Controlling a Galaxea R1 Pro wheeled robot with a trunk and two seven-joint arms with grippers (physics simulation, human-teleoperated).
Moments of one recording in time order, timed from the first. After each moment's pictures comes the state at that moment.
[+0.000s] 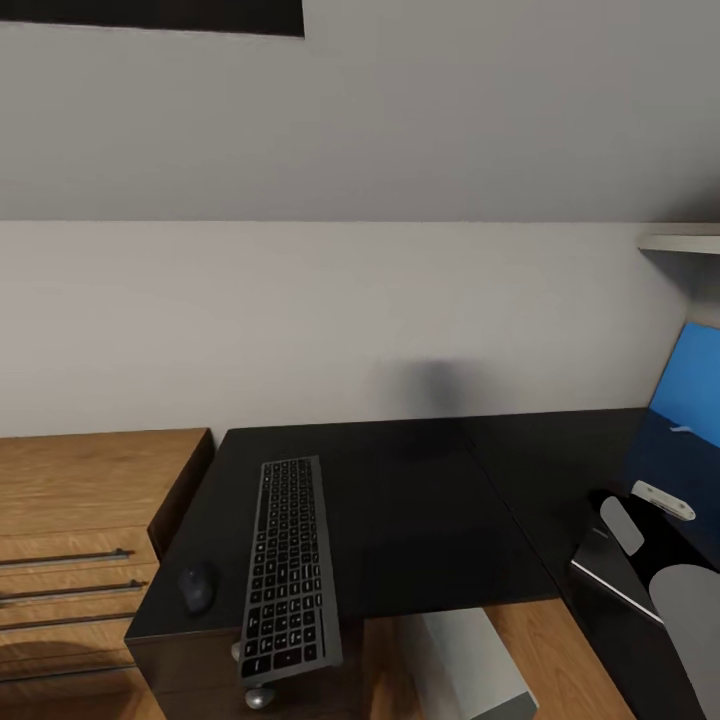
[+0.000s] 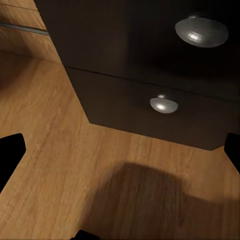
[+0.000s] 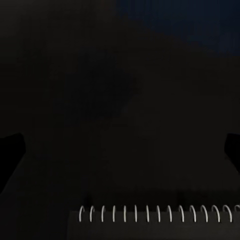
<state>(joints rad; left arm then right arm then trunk) 0.29 -0.05 -0.18 -1.10 0.25 -0.08 0.40 -0.83 -0.34 -0.15 -0.49 -0.48 0.27 -0.45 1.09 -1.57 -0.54</state>
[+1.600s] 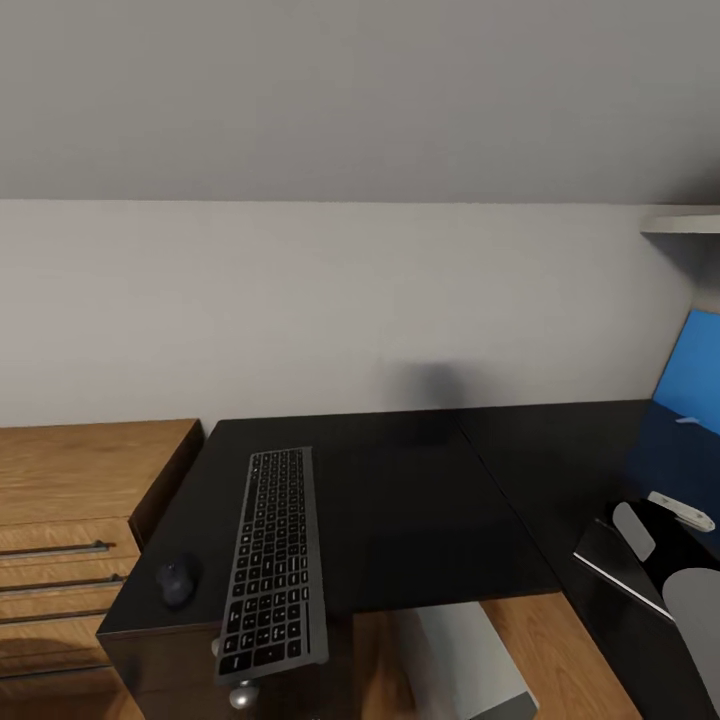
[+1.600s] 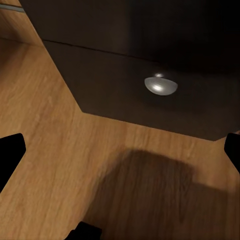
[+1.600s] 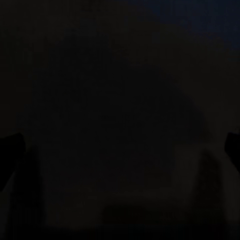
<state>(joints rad) 0.29 -0.05 -0.18 -1.07 0.25 -0.08 0.41 -0.83 -0.37 -0.16 -0.45 -0.43 0.35 -0.49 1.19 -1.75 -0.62</state>
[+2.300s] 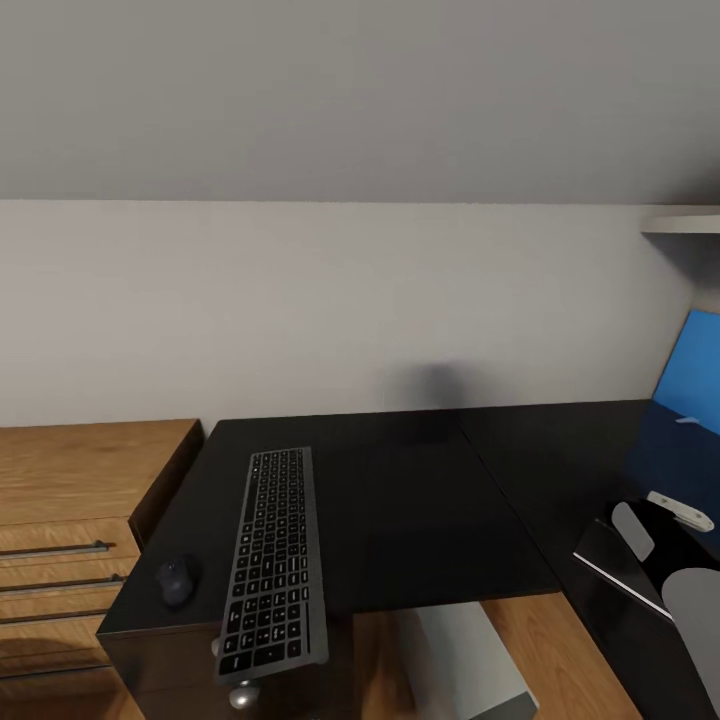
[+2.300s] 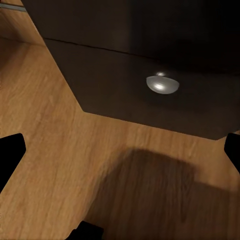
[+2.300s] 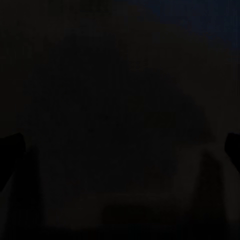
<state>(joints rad) 0.29 -0.05 -0.18 -1.07 0.25 -0.08 0.40 -0.83 -0.37 -0.15 -0.45 -0.43 0.35 -0.49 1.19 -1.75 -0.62</state>
